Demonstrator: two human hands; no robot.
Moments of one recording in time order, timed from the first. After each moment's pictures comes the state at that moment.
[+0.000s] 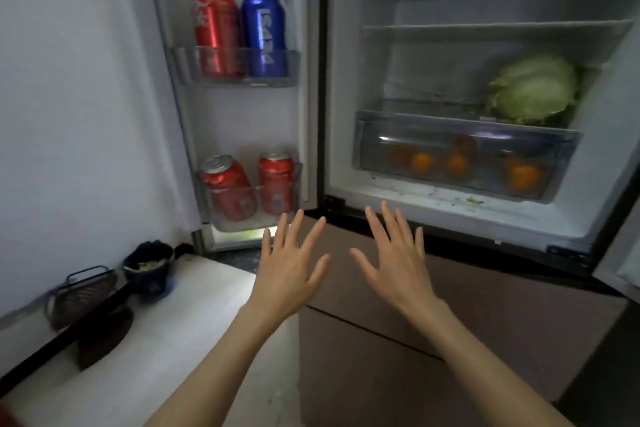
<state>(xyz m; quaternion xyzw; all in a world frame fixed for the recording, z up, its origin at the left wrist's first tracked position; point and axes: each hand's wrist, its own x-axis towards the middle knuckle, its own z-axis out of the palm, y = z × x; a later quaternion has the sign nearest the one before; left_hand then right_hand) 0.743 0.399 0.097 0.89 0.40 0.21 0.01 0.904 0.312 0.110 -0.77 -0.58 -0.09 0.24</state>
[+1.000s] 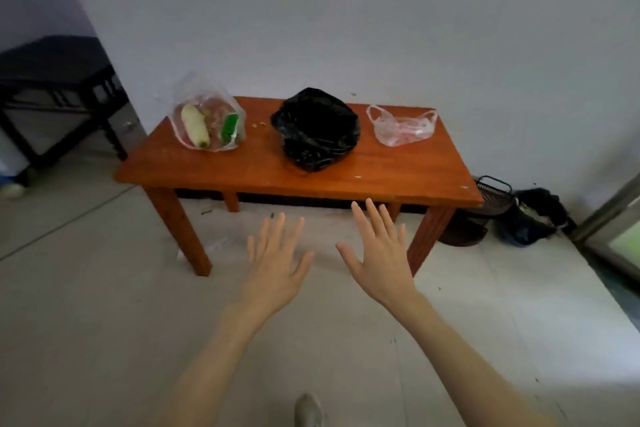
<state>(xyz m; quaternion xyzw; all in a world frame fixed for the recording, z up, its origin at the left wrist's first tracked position) -0.004 0.216 -0.035 0.42 0.88 0.20 0.10 0.118 0.347 -0.020 -0.30 -0.93 0.15 0.15</state>
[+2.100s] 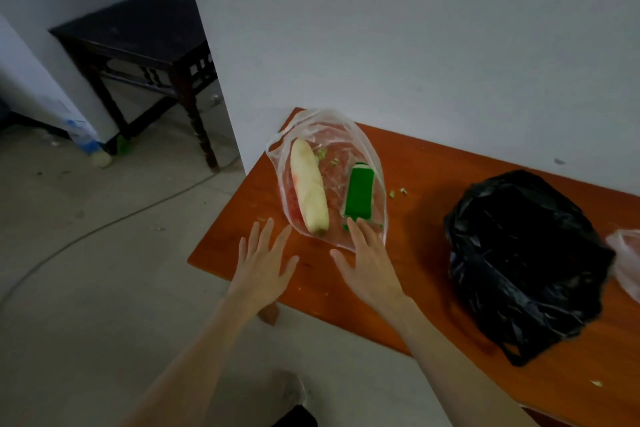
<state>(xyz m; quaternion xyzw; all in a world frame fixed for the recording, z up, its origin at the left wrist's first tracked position) -0.568 0.266 -0.108 0.26 0.95 0.11 0.15 -0.477 0.427 -0.090 -0.21 -0.94 0.28 0.01</state>
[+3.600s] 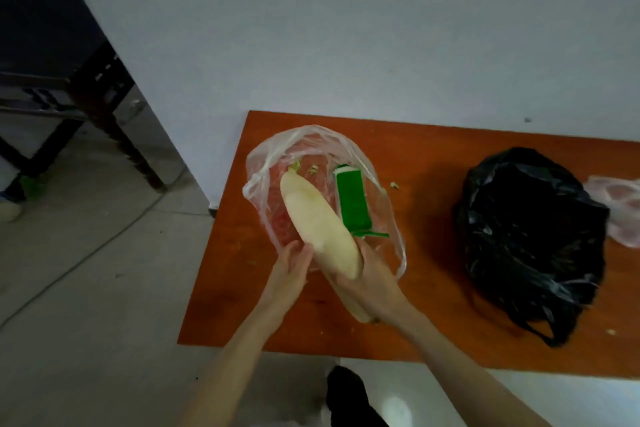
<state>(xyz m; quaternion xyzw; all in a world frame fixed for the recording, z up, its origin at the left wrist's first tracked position) -0.658 0.311 -0.114 0.12 0.73 0.53 0.42 -0.551 0.421 -0.113 -0.37 -0.83 0.42 -0.01</state>
